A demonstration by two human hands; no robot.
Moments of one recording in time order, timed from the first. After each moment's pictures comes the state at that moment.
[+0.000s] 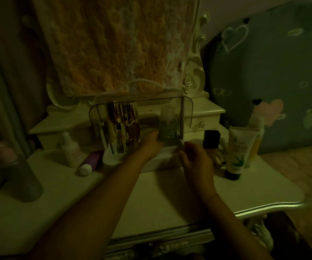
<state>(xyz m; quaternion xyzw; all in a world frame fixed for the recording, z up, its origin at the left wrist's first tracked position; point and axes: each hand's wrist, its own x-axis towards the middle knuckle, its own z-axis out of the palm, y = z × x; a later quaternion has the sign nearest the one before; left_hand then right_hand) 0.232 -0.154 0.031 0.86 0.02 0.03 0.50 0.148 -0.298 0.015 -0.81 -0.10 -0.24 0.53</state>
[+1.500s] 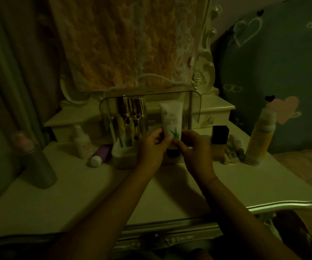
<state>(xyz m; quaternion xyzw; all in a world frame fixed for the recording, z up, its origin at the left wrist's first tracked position) 0.149 -0.161 0.038 0.76 -0.02 0.20 0.62 0.156 -0.279 0.034 -0.76 -0.16 -0.19 0.60</state>
